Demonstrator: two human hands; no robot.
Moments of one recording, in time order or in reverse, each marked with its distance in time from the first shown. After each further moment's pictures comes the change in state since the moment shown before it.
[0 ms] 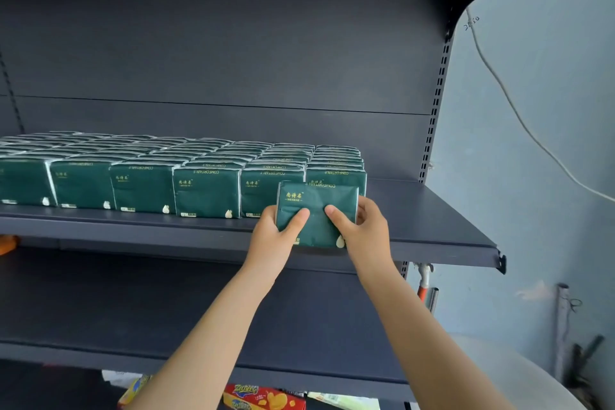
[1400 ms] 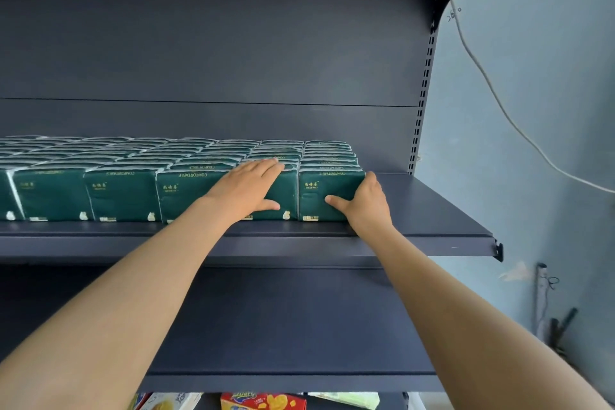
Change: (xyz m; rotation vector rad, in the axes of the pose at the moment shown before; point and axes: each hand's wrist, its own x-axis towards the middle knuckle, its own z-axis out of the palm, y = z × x) left_hand 0.103 0.028 -0.047 1.478 -0.397 0.652; right_hand 0.061 0.003 0.002 -0.681 0.085 0.084
